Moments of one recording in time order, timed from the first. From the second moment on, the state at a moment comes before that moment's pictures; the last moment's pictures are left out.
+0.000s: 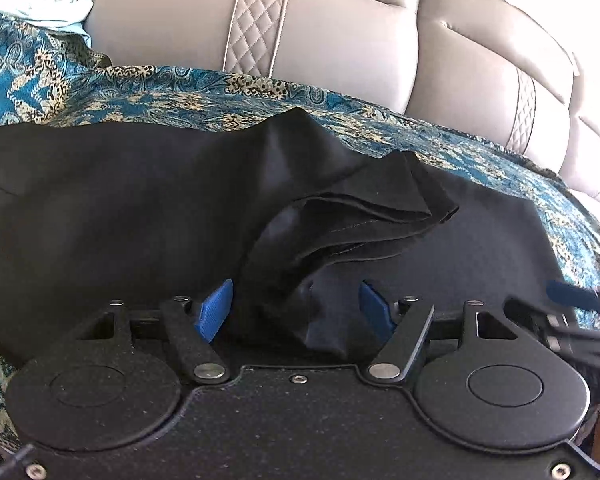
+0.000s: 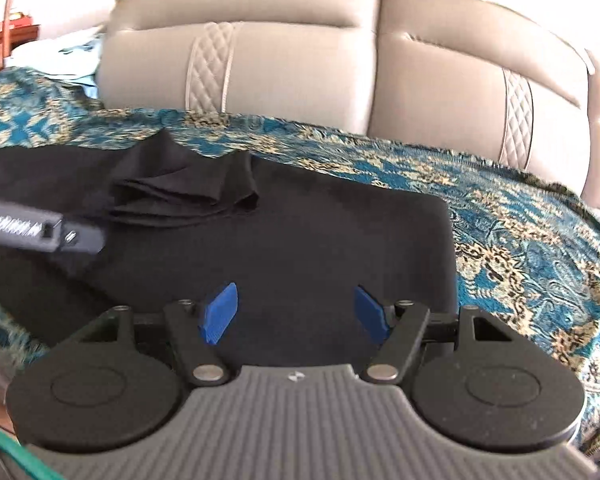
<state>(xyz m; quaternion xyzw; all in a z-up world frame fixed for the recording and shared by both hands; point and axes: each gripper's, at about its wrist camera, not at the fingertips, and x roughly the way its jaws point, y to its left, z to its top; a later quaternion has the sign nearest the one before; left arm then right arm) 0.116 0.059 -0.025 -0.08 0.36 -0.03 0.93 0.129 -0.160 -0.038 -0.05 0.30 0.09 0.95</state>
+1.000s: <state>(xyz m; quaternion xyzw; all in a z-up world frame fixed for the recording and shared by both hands) 0.107 0.093 -0.021 -0.15 0.37 -0.04 0.92 0.194 -0.167 -0.020 0.05 0.31 0.14 0.94</state>
